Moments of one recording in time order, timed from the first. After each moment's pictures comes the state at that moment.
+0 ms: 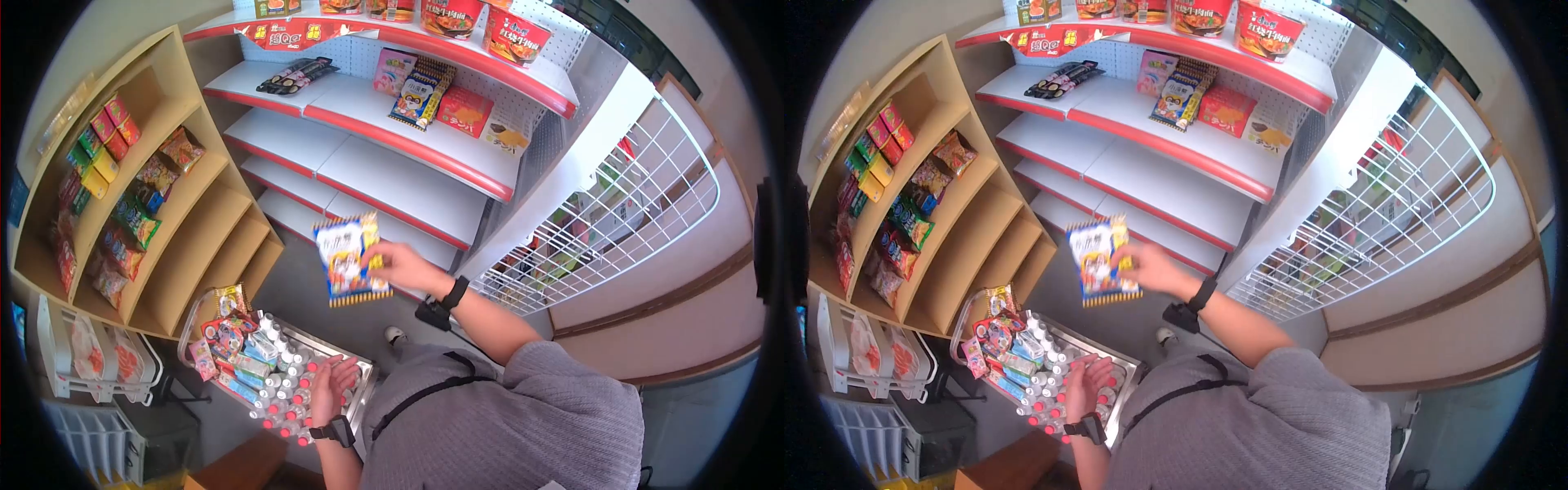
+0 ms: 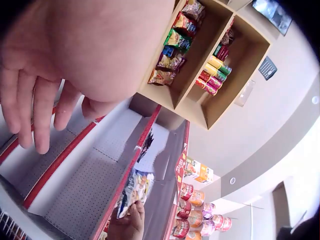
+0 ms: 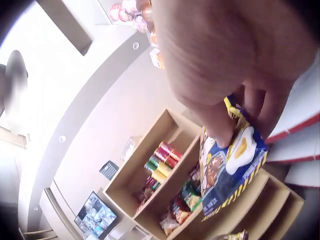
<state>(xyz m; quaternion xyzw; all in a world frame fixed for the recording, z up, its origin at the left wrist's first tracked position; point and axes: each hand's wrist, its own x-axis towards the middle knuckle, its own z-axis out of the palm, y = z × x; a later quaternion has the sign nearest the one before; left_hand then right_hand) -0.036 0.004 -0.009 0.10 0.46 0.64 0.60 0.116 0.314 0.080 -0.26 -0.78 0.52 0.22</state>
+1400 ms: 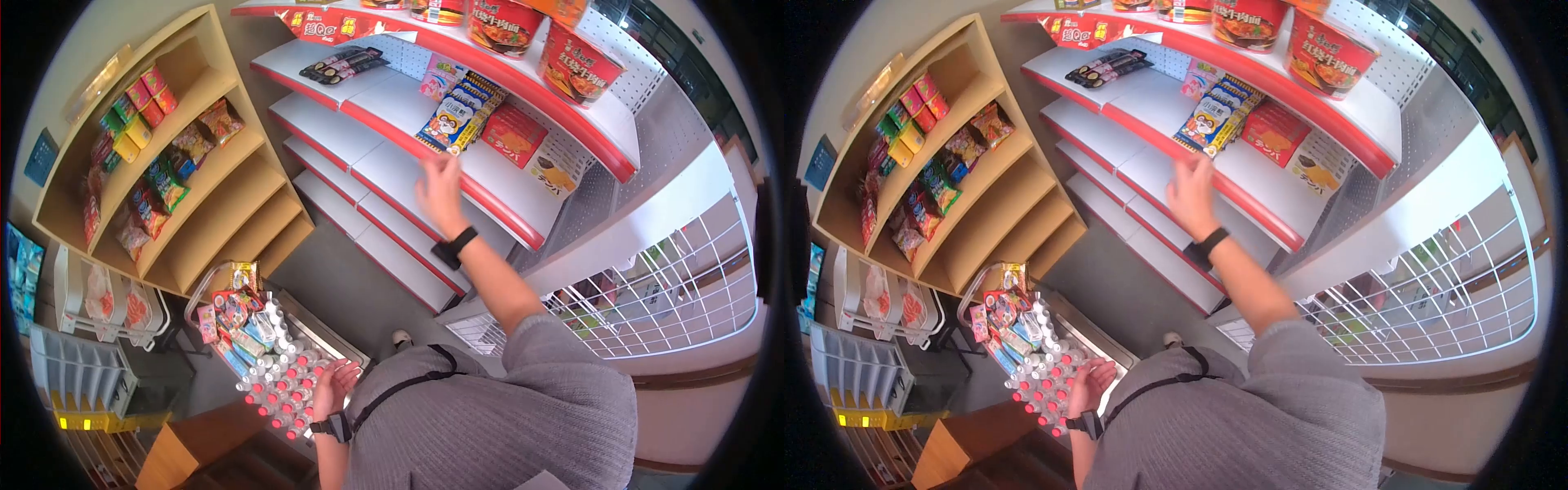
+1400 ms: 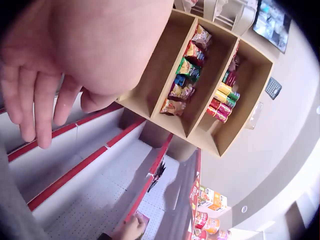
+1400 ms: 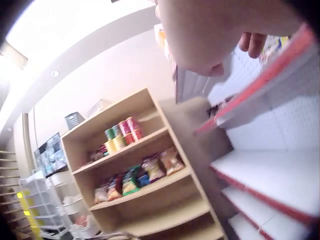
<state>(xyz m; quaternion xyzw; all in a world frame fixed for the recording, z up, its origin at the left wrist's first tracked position) 0.025 0.047 -0.032 -0.03 0.47 0.67 0.57 0.104 0.520 0.105 -0.33 -0.82 0.09 0.45</state>
